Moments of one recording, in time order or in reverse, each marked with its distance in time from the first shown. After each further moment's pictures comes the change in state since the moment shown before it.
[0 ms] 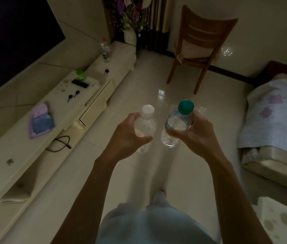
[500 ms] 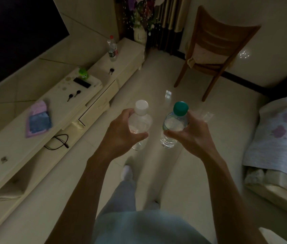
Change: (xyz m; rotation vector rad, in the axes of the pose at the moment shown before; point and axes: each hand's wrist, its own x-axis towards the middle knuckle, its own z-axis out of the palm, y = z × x) left_hand 0.108 0.017 -0.001 0.005 0.106 -0.056; right_hand 0.132 0.023 -0.008 -0.010 -0.109 -0.062
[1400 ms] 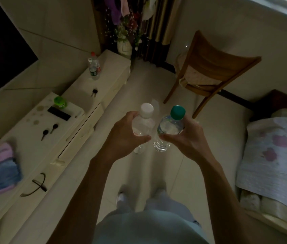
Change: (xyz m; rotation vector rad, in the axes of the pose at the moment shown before) left_hand 0.316 -0.015 -0.059 -0.048 -0.137 0.067; right_hand 0.293 -0.053 0.030 -0.019 0.016 0.081
